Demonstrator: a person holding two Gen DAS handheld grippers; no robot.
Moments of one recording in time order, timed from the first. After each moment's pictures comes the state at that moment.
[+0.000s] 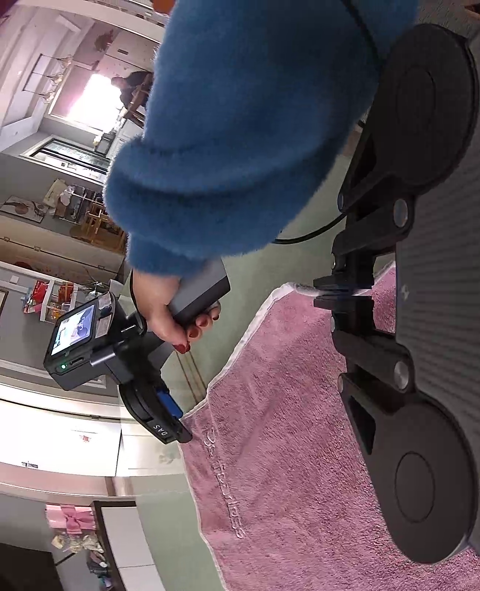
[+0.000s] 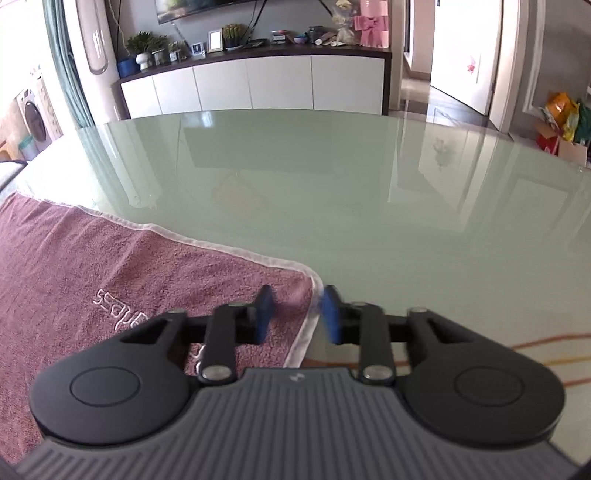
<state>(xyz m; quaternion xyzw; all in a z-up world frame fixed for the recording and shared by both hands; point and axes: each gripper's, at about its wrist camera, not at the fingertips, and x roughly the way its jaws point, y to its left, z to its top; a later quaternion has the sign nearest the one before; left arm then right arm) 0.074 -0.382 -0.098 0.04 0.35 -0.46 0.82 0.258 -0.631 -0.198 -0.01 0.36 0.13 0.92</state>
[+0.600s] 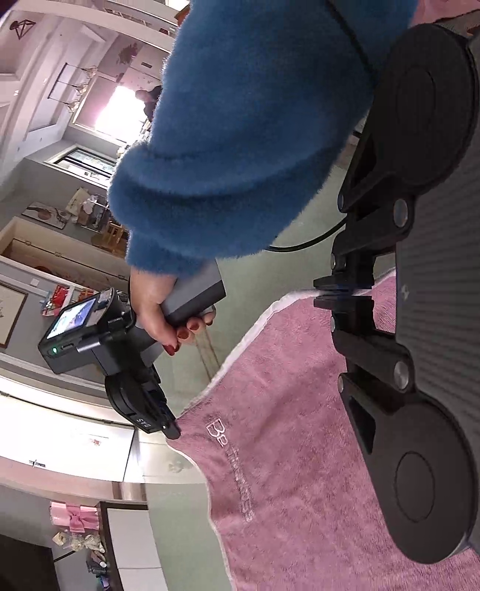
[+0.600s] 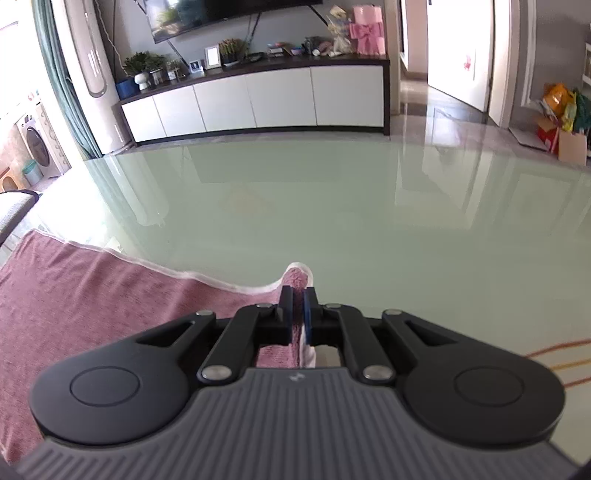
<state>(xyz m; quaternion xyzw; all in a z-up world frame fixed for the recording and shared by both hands) 0.074 -0.341 -0.081 0.00 0.33 -0.47 0.82 0.256 -0.606 -0.145 0.03 0.35 0.13 0.93</state>
